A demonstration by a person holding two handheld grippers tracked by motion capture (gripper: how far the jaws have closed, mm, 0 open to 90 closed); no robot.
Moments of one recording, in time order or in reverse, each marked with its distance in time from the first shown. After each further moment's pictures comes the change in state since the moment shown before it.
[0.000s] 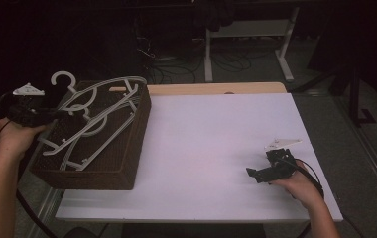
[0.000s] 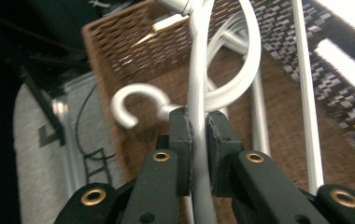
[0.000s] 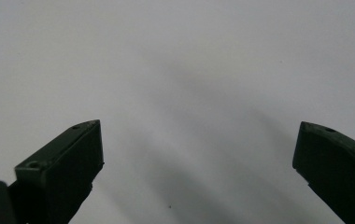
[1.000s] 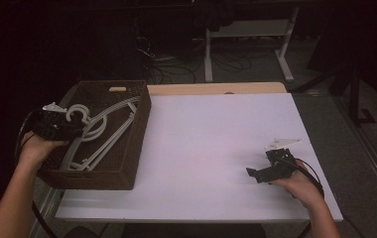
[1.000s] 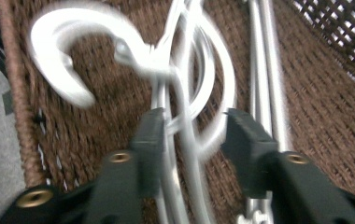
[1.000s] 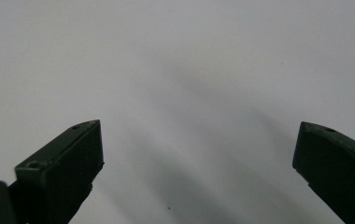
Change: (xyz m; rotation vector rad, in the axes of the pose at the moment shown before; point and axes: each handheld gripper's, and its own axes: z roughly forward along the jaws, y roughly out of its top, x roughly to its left) left arm -0.020 -0.031 0.058 0.119 -0.088 -0.025; right arm -0.002 0.000 0.001 -0.005 0.011 -0.007
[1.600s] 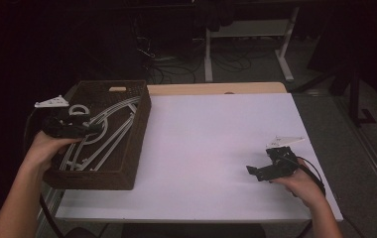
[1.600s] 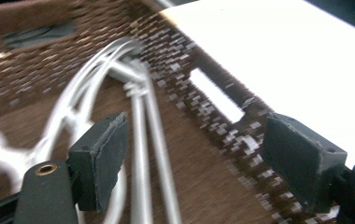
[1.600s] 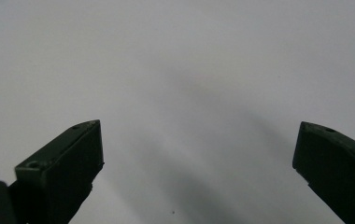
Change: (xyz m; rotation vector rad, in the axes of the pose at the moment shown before) left arm -0.048 0.025 -0.023 -0.288 -0.328 0.012; right arm 0.002 0.007 -0.009 -0.028 0.012 0.000
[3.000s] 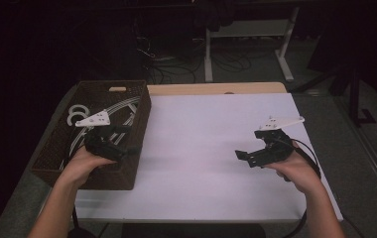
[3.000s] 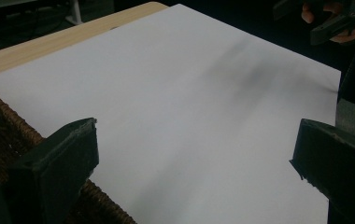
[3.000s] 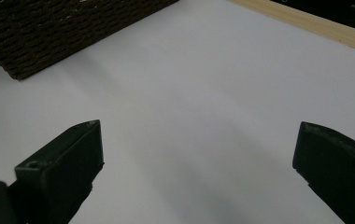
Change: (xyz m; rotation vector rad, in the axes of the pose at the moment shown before) left arm -0.093 -0.003 0.054 -0.053 -0.247 0.129; right arm 0.027 0.064 -0.030 -0.127 0.087 -0.067
